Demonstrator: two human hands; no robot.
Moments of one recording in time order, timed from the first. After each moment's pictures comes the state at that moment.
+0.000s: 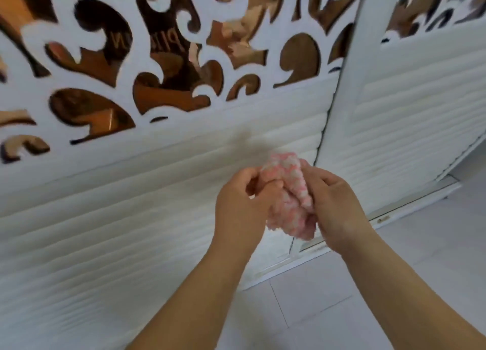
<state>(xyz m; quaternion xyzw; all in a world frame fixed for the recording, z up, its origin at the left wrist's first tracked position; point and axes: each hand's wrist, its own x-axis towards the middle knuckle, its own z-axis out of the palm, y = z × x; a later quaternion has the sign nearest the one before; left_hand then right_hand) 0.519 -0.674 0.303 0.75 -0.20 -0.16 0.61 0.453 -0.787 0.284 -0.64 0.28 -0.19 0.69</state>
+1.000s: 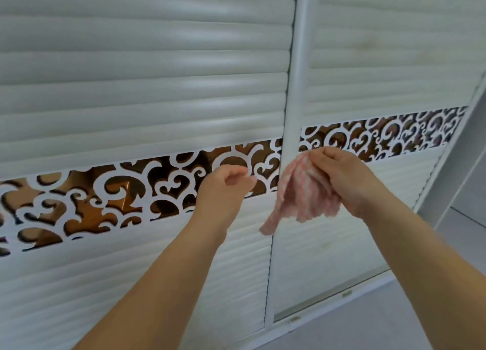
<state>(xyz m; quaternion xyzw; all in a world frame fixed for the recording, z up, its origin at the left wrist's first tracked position) 0.429 -0.629 0.547 0.74 -0.23 -0.10 0.63 0.340 -0.805 0.558 -0.77 0.21 -0.26 0.54</state>
